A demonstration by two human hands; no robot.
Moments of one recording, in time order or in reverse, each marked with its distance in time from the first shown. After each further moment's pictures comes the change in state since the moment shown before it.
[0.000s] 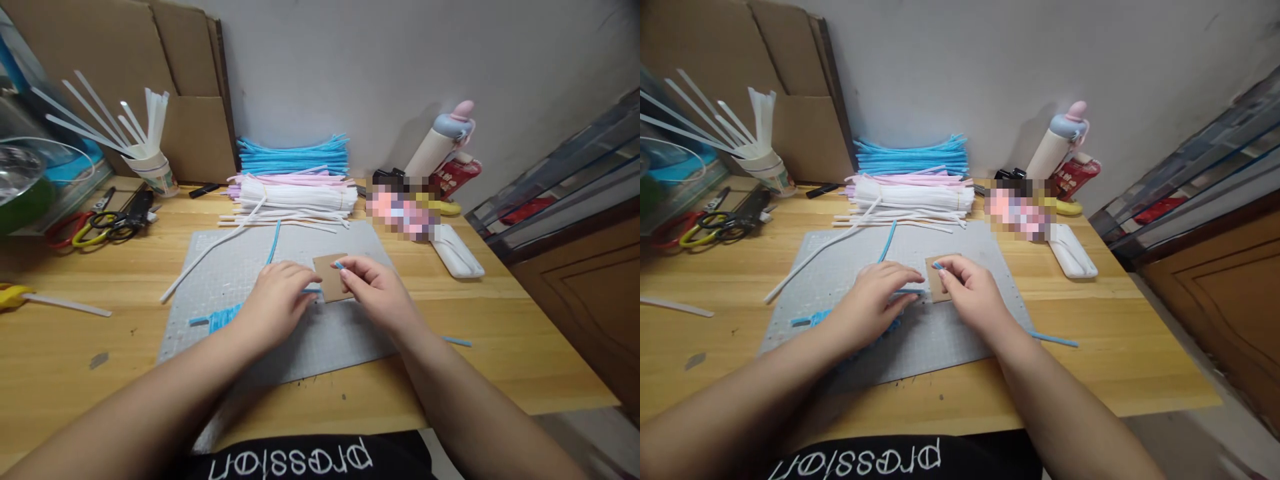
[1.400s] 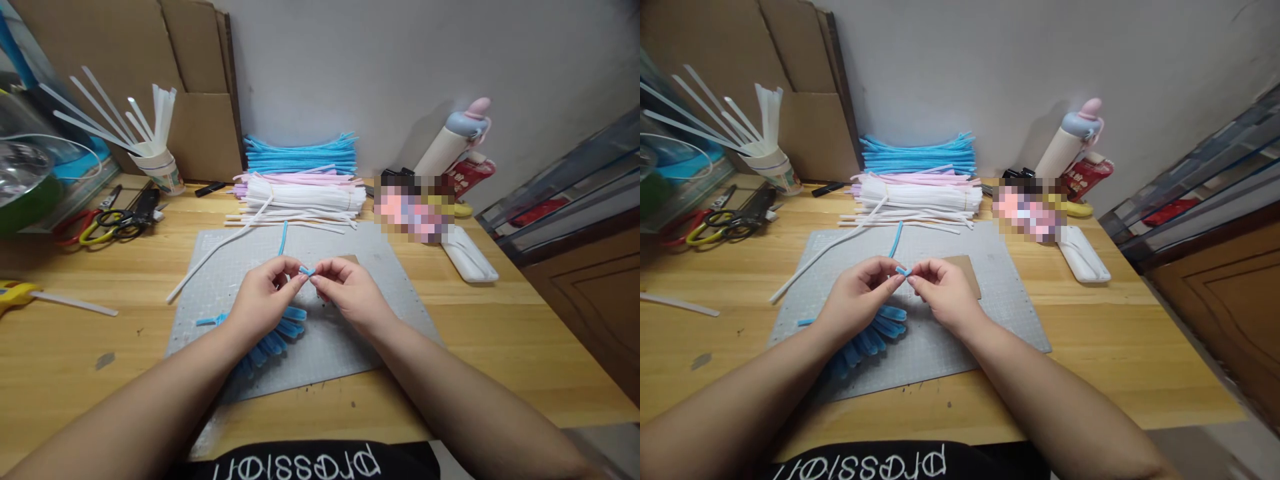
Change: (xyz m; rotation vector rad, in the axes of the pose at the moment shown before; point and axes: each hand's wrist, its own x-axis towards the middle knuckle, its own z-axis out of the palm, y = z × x) left_hand -0.005 -0.020 0.006 -0.586 0.269 -0.347; right_hand 0.017 -0.008 0.047 0.389 -0.135 0.137
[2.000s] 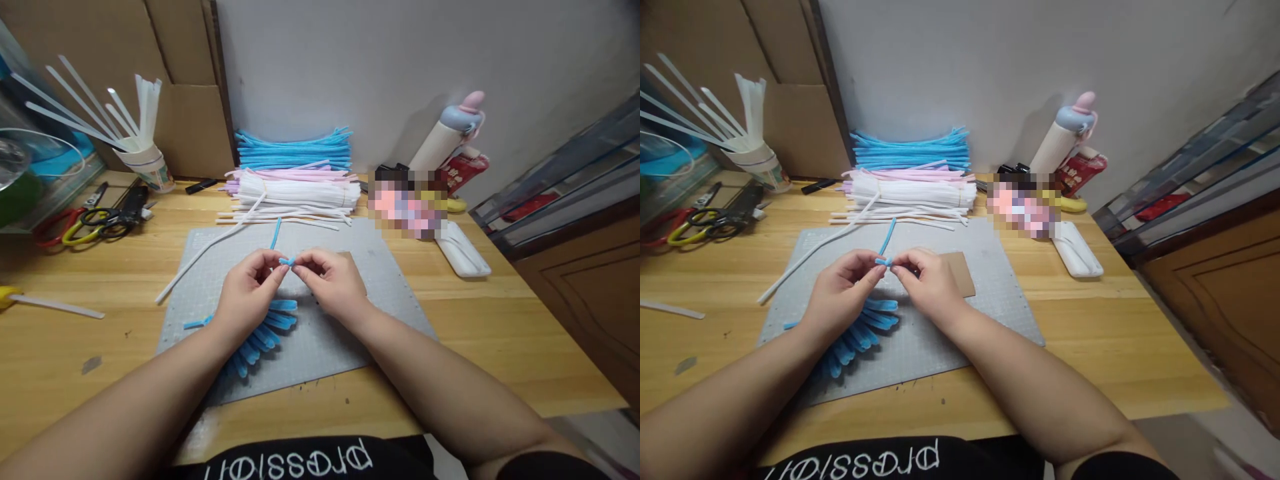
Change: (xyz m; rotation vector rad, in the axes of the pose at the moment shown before) left_hand 0.002 -0.014 -0.002 -0.077 0.134 0.001; right_hand 0.017 0.011 0.004 -0.450 0.070 -0.366
